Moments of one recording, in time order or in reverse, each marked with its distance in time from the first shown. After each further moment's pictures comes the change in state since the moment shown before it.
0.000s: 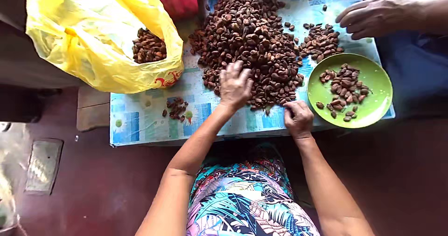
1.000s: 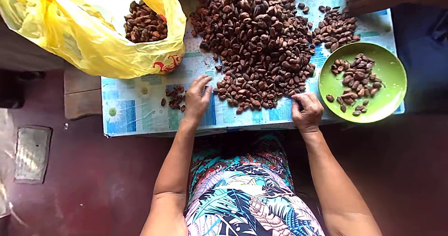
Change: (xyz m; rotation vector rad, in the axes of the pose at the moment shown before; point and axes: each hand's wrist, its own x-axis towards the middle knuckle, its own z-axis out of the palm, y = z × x) left_hand -0.086 -0.089 -0.050 -0.396 0.020 -0.232; right_hand -0.001 0.002 0.003 -0.056 0.035 -0.017
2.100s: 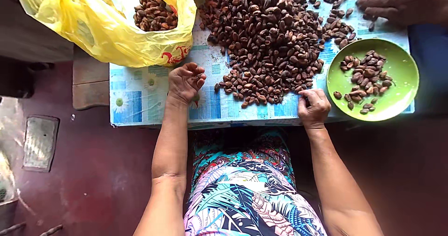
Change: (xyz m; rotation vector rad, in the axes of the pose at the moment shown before) left_hand 0.025 -0.014 -0.048 -1.284 -0.006 -0.607; right_hand 0.000 0.003 0.002 0.011 0.029 -0.010
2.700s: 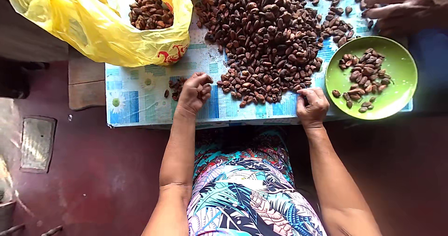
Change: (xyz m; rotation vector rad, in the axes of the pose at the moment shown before) left_hand -0.017 -0.033 0.021 0.165 0.004 0.010; right_hand 0.000 -0.001 -0.001 0.002 0.002 -0.001
